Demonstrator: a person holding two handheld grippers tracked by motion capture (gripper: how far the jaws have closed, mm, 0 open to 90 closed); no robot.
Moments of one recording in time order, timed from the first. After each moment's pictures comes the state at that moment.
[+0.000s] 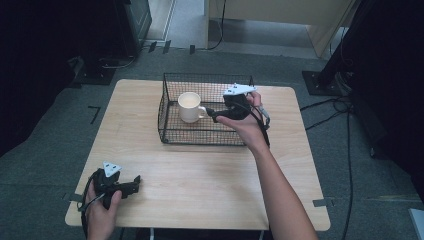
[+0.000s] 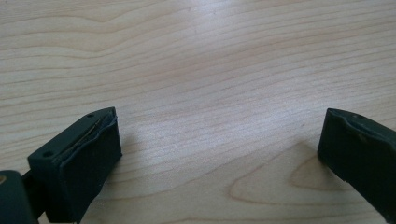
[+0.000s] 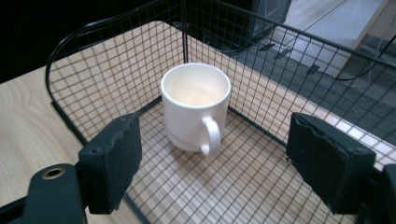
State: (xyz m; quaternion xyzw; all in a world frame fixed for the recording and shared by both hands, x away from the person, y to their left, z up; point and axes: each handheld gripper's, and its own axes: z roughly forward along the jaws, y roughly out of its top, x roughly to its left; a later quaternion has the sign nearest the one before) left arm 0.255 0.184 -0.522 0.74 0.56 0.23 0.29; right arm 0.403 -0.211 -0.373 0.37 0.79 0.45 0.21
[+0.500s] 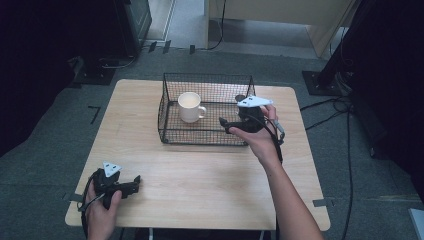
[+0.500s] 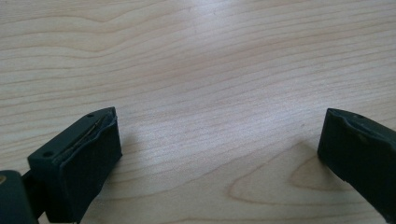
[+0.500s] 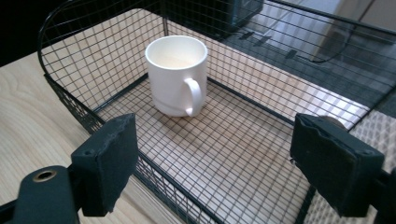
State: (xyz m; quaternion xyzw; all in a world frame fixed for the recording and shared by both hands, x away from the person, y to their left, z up) left arm 0.255 0.184 -0.522 0.74 0.56 0.23 0.29; right arm 0.363 -0.244 -0.378 0.42 0.77 0.44 0.22
